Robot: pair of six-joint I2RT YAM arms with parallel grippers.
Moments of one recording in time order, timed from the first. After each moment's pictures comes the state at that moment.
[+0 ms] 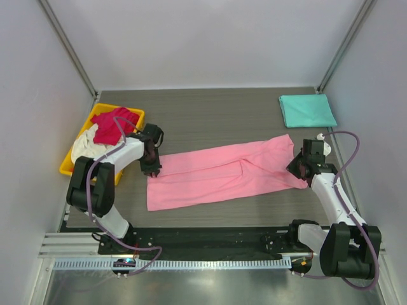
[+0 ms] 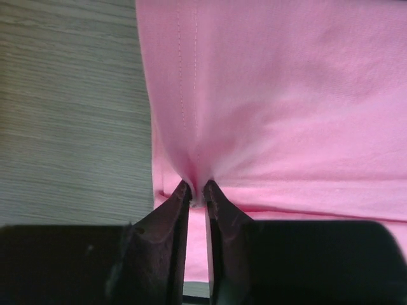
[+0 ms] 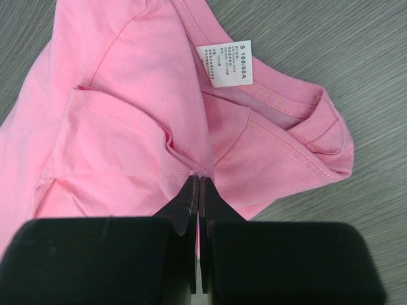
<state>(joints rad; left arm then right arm) -0.29 1.64 1.03 -0.75 -0.12 -0.48 -0.09 1.06 0.63 -0.48 0.08 0.62</state>
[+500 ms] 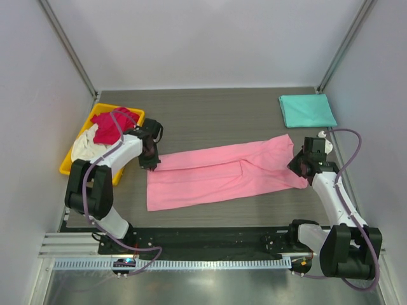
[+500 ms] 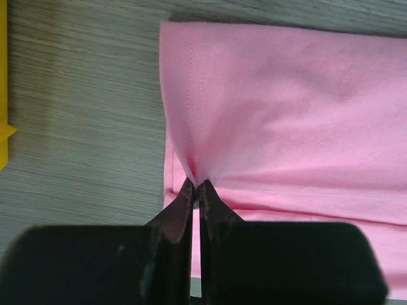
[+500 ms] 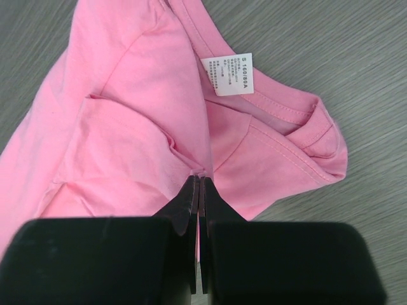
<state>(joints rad) -0.30 1.62 1.09 -0.79 -0.18 -0.48 -0.09 1.05 0.67 -0.50 0.09 0.62</state>
